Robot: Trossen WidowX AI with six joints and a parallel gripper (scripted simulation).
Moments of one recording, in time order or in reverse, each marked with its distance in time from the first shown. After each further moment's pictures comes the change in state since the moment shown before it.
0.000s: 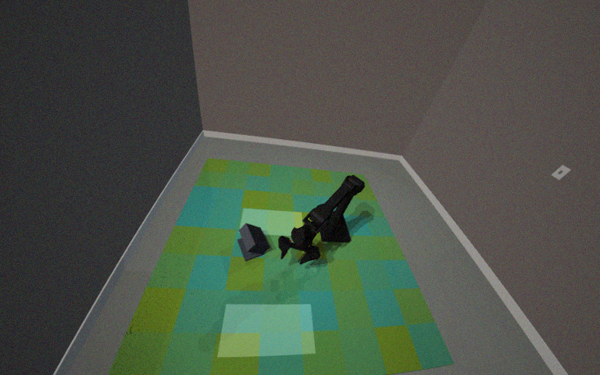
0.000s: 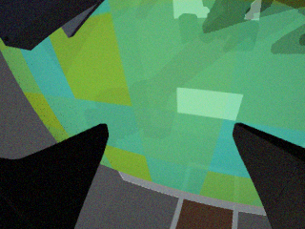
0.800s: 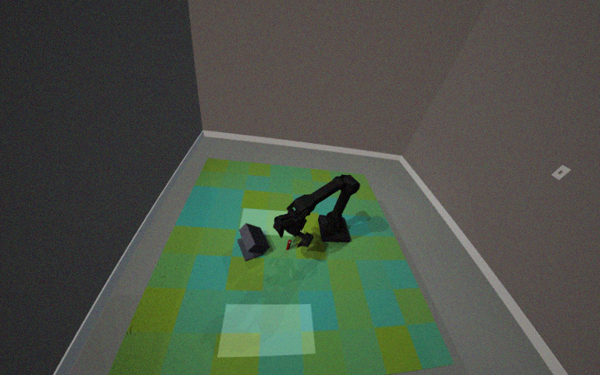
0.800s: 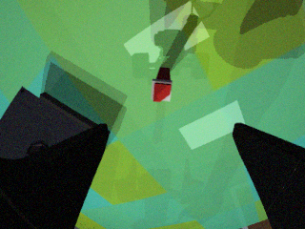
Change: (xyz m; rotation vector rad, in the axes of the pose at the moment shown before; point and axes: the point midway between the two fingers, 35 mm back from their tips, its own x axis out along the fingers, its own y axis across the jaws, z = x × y) arm -0.008 0.009 0.106 0.494 -0.318 -0.191
